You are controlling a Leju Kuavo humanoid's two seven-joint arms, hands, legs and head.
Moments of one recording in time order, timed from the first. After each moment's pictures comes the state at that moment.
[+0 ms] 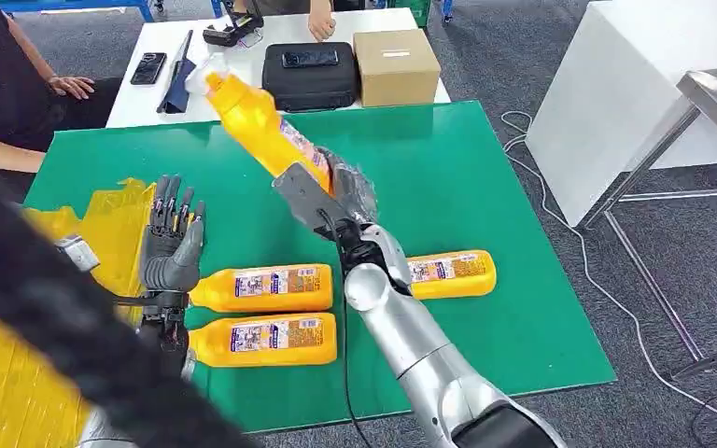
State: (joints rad) left arm -0.39 -0.25 -0.02 -1.14 0.42 -0.18 -0.31; right arm -0.60 0.35 0.33 -1.02 0.70 -0.26 0.12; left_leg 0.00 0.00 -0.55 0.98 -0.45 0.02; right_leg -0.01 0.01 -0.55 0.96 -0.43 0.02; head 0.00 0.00
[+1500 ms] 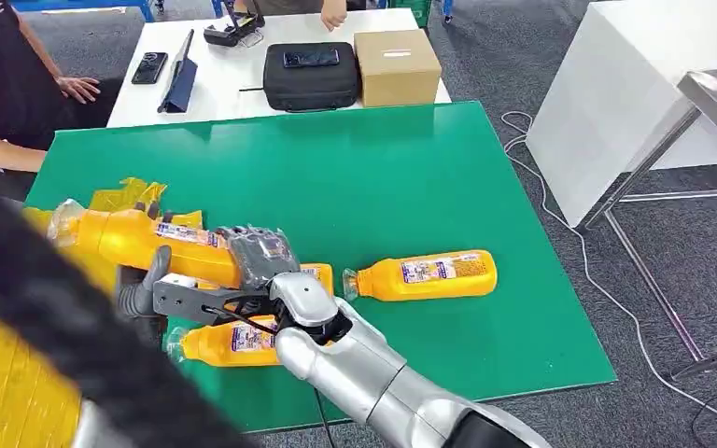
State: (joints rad) left arm -0.27 -0.25 0.06 -1.27 0.45 -0.22 -0.24; right arm -0.61 0.37 0.78 -0.97 0.90 0.01 0.34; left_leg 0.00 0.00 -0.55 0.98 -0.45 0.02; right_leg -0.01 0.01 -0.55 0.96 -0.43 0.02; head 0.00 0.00
